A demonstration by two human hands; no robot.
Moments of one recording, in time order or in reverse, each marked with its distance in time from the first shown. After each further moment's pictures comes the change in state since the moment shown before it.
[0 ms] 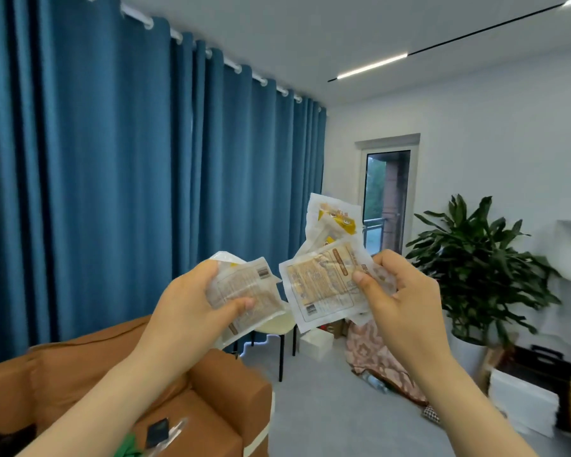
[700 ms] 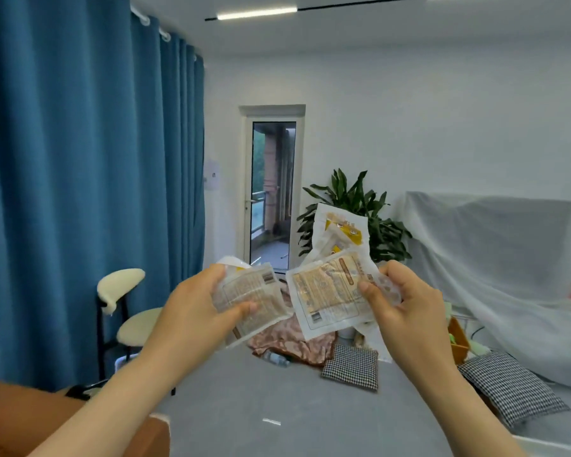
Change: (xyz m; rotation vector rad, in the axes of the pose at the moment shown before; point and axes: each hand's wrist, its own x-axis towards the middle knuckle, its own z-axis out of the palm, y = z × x) left_hand 0.216 -0.115 0.219 -0.300 -0.409 0.175; right_hand 0.080 0.174 0.078 -0.445 0.218 0.208
